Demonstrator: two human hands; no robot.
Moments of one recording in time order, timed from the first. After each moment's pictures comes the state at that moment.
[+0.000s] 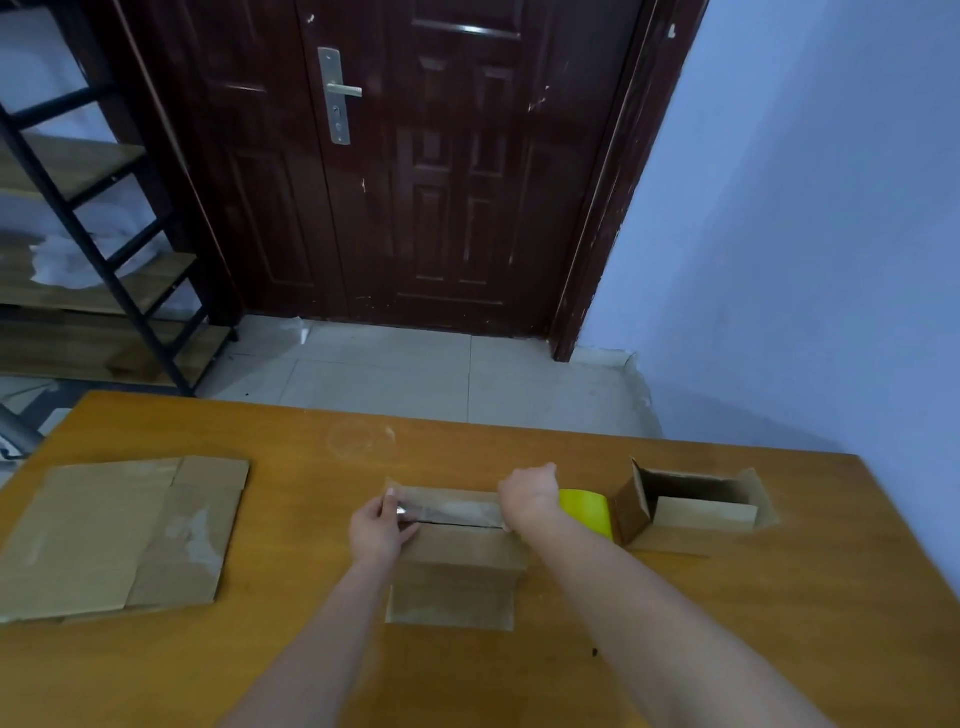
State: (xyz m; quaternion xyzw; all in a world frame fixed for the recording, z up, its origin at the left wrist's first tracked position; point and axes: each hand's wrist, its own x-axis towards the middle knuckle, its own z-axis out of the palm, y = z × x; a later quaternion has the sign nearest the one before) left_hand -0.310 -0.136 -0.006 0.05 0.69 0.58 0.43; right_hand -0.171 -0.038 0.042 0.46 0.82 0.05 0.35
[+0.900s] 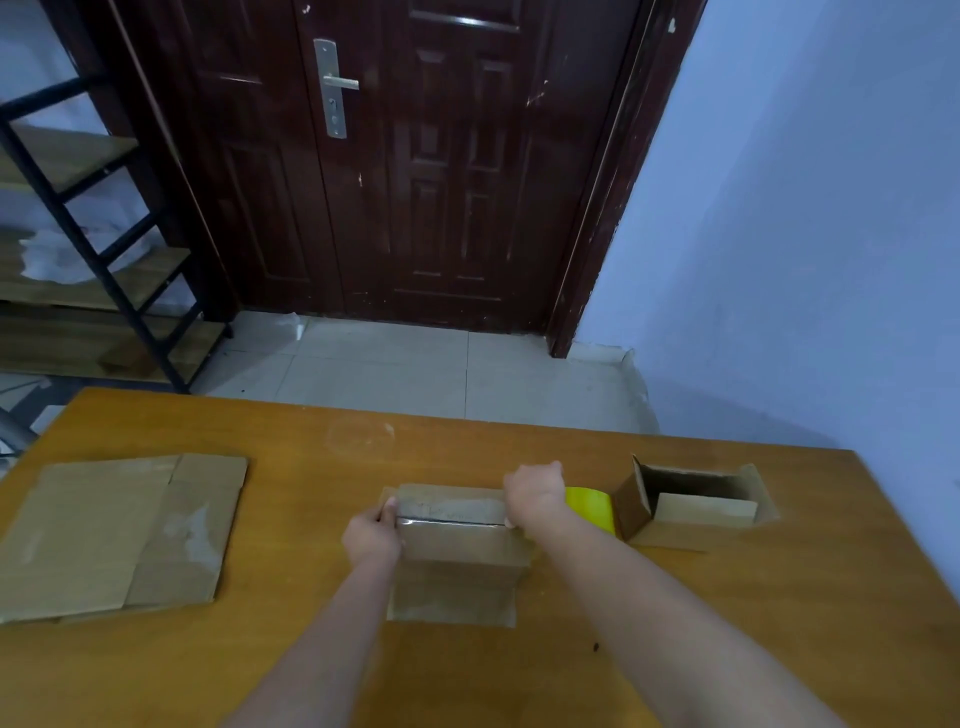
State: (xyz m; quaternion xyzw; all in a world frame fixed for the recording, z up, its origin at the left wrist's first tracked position) left_hand -0.318 -0.142 -0.014 0.13 0.83 0.42 0.35; right_hand -0.167 -0.035 0.042 0.48 0.81 0.03 0.32
